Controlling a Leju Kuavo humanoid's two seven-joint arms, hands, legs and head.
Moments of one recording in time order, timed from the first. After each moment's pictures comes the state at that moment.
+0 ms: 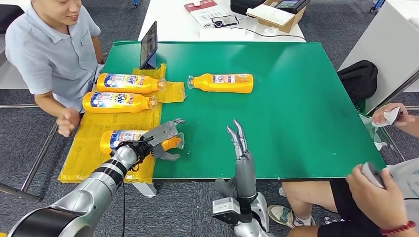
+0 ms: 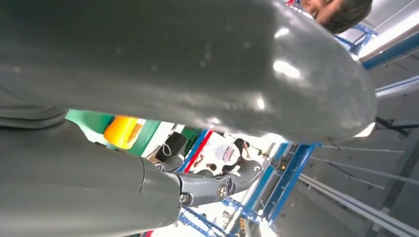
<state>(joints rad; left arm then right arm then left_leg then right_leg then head) -0.73 -0.15 -0.17 -0.44 -0.79 -0.19 -0.44 -0.06 0.08 0.46 -1.43 0.39 -0.69 -0.70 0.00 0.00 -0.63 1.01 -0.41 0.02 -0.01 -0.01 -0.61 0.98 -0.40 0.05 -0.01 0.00</state>
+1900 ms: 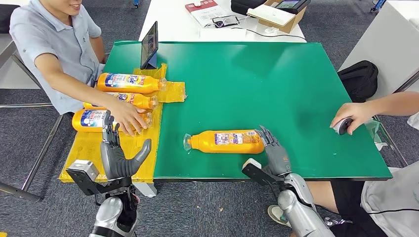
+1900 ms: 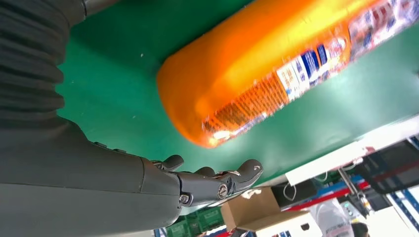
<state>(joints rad) -0.07 -0.24 -0.19 -1.43 -0.01 0.29 -0.65 -0.28 -0.08 0.10 -0.89 0.72 -0.37 -0.54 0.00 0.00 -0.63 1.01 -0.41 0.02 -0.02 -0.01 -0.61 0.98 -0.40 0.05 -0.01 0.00</state>
